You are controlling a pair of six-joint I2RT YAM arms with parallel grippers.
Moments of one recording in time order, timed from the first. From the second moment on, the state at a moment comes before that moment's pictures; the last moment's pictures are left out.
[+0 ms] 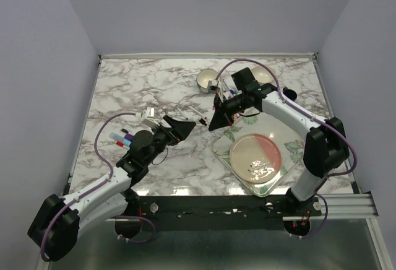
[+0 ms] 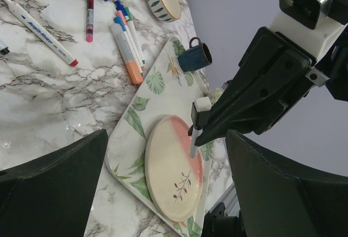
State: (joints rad) left arm -0.64 0.86 0.29 0.49 -0.03 -1.02; right arm 0.53 1.71 1.35 -0.63 -0.99 -0.33
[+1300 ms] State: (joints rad) left arm -0.80 1.12 0.48 0.43 -0.26 -1.10; right arm 0.54 1.72 1.35 -0.63 -0.99 -0.33
